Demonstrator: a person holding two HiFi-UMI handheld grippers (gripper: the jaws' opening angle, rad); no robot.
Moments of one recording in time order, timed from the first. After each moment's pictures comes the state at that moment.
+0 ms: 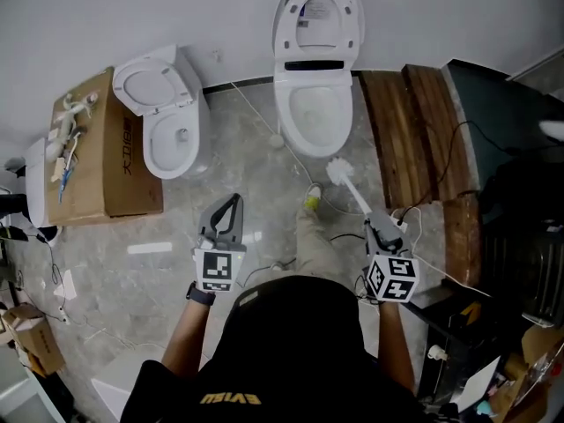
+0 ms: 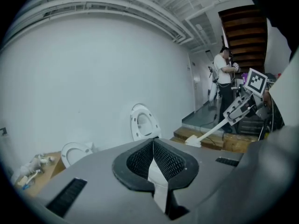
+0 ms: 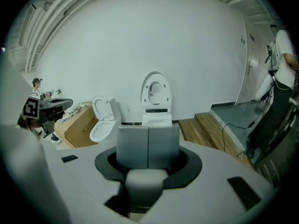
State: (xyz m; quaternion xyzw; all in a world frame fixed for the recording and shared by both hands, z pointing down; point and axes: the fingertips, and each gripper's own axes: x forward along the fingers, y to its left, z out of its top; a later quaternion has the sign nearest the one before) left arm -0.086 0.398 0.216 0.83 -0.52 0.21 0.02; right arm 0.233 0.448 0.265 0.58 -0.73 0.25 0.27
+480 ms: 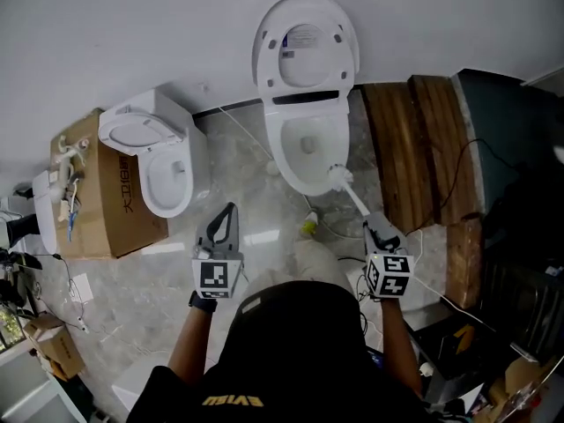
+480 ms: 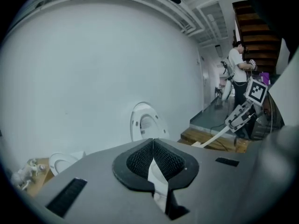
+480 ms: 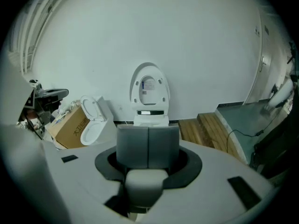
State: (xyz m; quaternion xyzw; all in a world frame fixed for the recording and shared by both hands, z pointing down) left arm -0.030 0.159 0.211 0.81 -0.53 0.23 0.05; right arm 0.300 0.207 0.291 0.55 -0.72 0.29 0.31
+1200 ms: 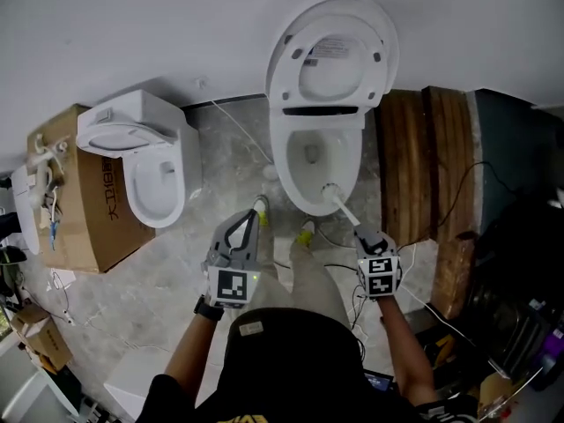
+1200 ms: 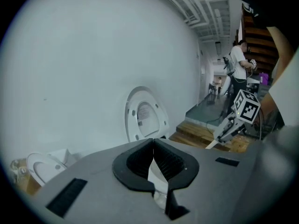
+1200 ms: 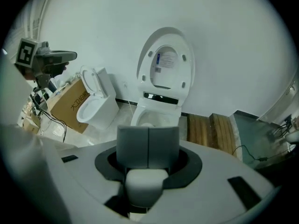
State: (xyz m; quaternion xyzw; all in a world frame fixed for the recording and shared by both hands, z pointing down) left arm -0.045 0.025 0.290 0.84 -0.48 0.26 0.08; right arm 0.232 0.091 0.420 0.45 -0.72 0.28 0.45
